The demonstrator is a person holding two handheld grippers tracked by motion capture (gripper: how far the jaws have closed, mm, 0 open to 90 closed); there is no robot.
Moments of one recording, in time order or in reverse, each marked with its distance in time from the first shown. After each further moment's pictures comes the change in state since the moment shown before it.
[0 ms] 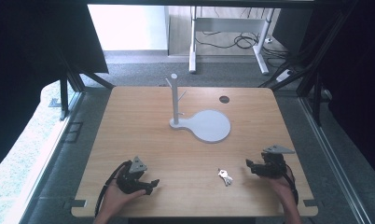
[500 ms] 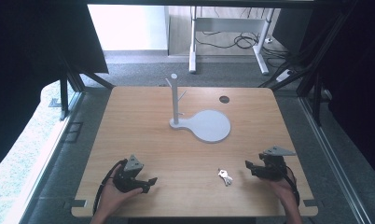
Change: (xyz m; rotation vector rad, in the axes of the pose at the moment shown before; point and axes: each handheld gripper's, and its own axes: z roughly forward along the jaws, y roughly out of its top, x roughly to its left) left arm 0.008 -0.002 -0.006 -0.031 -0.017 -0.038; right arm 0.007 0.000 -0.009 -0.014 0.041 -0.030
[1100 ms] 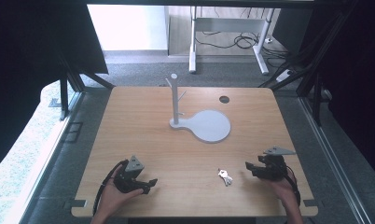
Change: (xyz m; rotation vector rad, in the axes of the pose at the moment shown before) left arm -0.003 0.000 0.001 0.026 0.003 0.004; right arm -0.001 0.000 -0.001 0.038 0.028 0.017
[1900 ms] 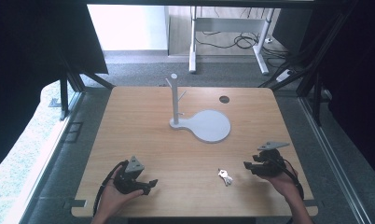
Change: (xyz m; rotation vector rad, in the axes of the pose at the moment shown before) left arm -0.003 0.001 -0.005 -0.006 -0.002 0.000; right arm 0.016 0.031 -0.012 0.128 0.049 -0.108
